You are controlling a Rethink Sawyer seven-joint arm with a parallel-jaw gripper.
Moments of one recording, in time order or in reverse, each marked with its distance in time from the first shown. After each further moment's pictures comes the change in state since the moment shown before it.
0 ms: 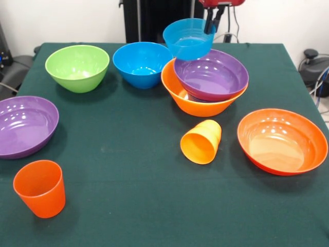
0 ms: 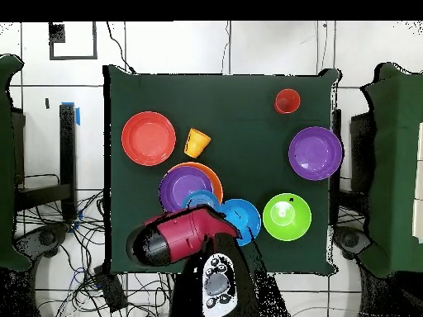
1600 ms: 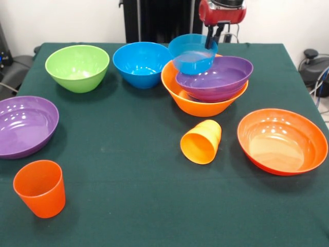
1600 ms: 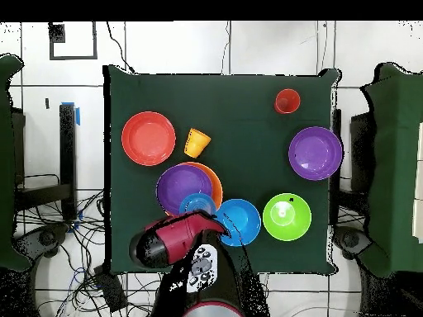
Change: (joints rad) arm 0.099 0.151 -0.105 -0.025 0.018 -0.147 0.056
